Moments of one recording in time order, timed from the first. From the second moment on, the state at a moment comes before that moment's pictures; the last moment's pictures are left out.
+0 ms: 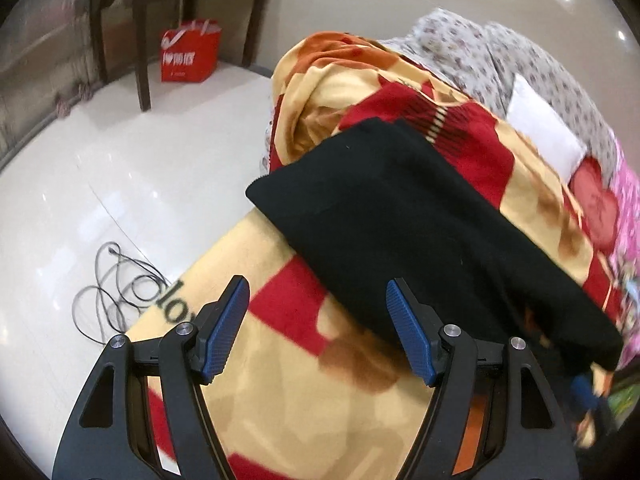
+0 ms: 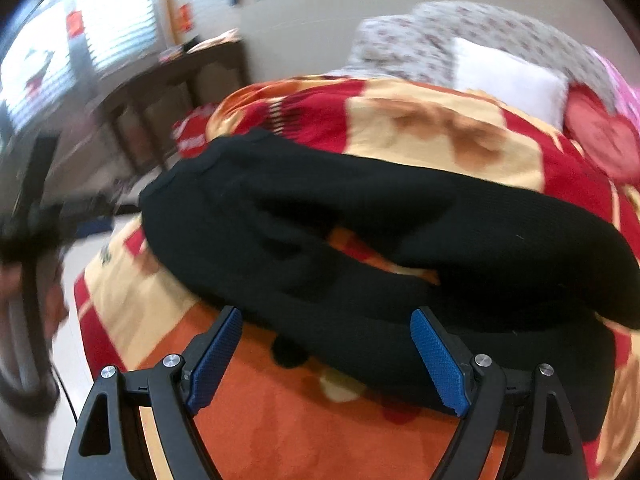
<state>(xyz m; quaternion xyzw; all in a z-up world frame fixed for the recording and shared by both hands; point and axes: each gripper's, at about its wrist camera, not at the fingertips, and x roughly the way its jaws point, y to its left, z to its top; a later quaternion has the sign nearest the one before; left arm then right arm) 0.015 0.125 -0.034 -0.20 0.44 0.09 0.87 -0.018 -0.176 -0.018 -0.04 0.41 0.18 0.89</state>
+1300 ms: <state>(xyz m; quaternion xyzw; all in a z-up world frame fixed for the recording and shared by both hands) -0.034 0.103 0.000 -0.11 0.42 0.06 0.90 -0.035 -0.201 -0.005 -0.08 0.41 0.28 0.87</state>
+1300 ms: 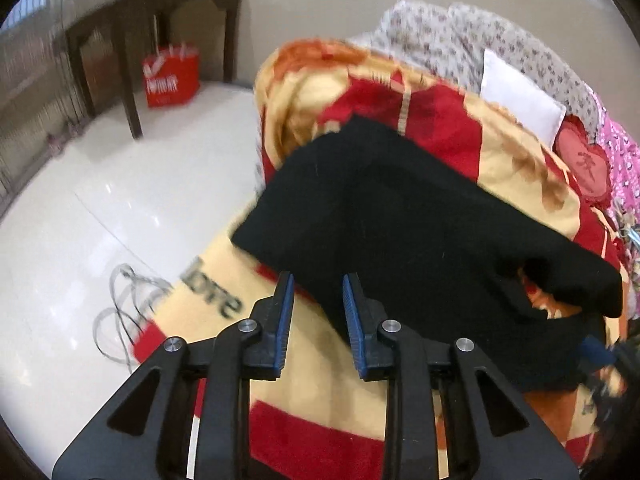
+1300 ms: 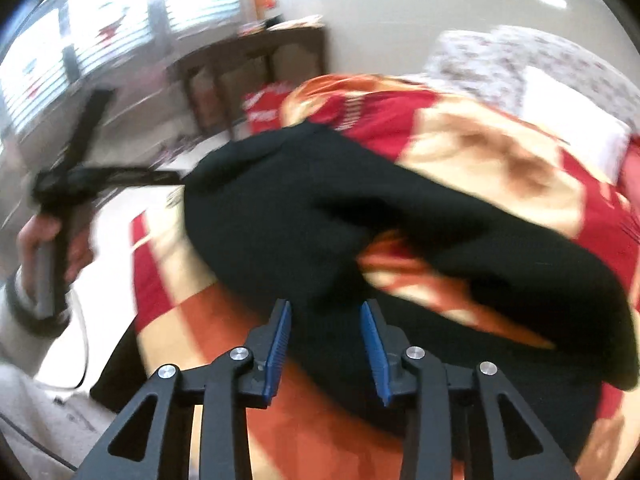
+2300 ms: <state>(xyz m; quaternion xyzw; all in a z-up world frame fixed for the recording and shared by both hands) 0.042 0.000 -0.049 -0.04 0.47 0.00 0.88 0.021 -0.381 -0.015 0.01 0.49 0.00 0.87</state>
